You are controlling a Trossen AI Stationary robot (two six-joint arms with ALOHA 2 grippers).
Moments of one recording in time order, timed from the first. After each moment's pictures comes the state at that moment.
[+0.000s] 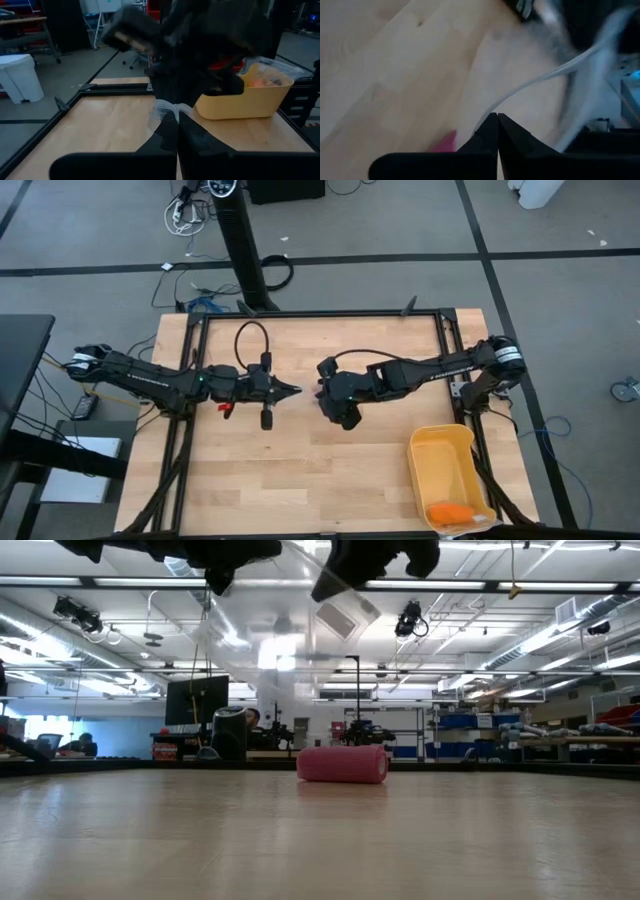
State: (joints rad) left arm -0.14 1.09 0.64 0.37 -0.21 0.01; right arm 0.17 1.70 1.50 -0.57 0.31 -0.63
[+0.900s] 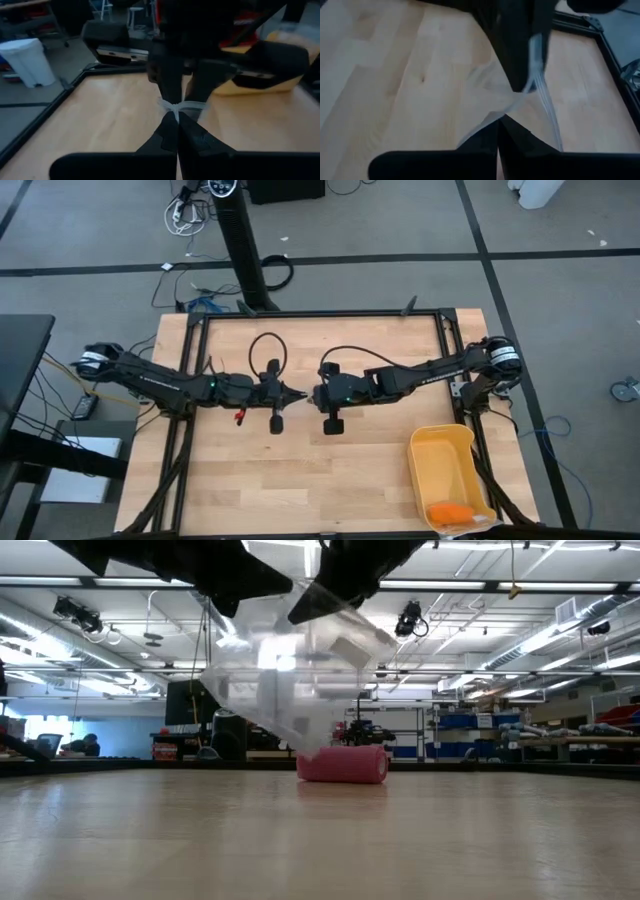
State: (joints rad) left arm -0.17 1.22 0.64 0.38 -0.29 0.03; right arm 0.14 1.72 1.32 -0.23 0.24 -0.09
